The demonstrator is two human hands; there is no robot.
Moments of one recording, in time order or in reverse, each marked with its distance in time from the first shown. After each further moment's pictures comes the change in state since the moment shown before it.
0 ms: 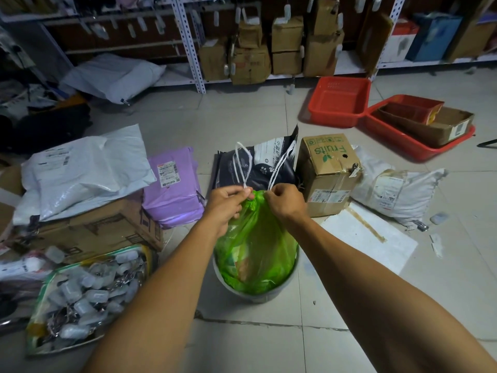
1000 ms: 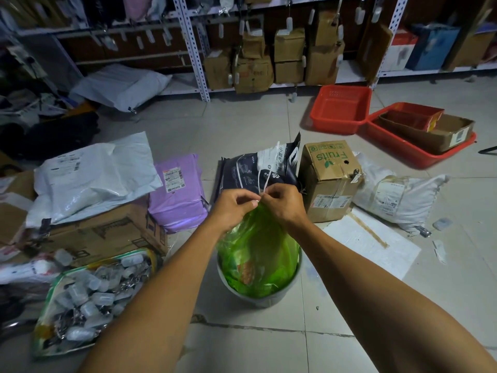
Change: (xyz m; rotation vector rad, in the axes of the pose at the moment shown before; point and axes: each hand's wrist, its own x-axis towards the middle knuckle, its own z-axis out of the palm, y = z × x) left_hand -0.011 0.012 -0.004 0.369 -0.087 0.215; right_hand -0.014 -0.011 -0.006 0.223 -0.042 -0.199
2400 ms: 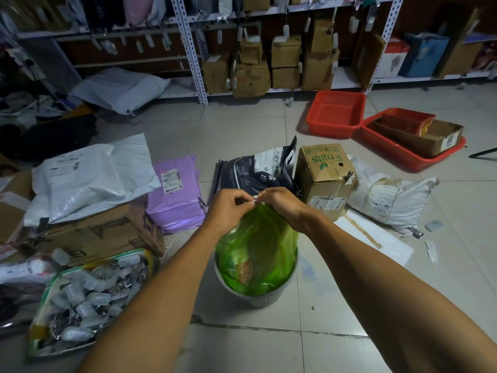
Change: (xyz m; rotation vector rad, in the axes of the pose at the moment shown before) left_hand -0.011 0.006 -0.001 0.248 0.082 0.098; right_hand -0.008 -0.023 -0.025 0.263 -0.445 0.203
